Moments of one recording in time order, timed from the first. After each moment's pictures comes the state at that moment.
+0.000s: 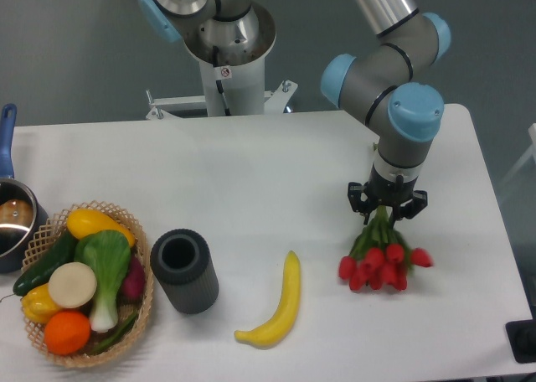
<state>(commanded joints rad) 2.75 -1.98 -1.69 -0.89 1.49 0.89</state>
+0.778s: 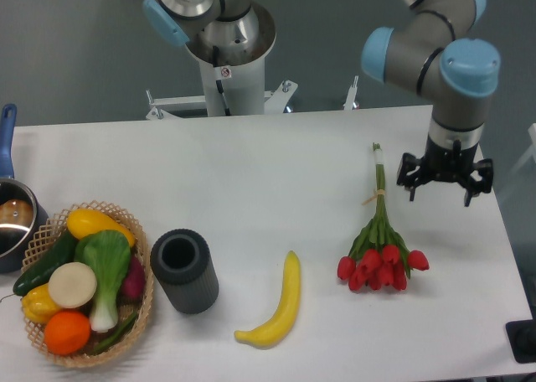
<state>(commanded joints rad) 2.93 -1.93 -1.65 -0.89 1.48 1.37</state>
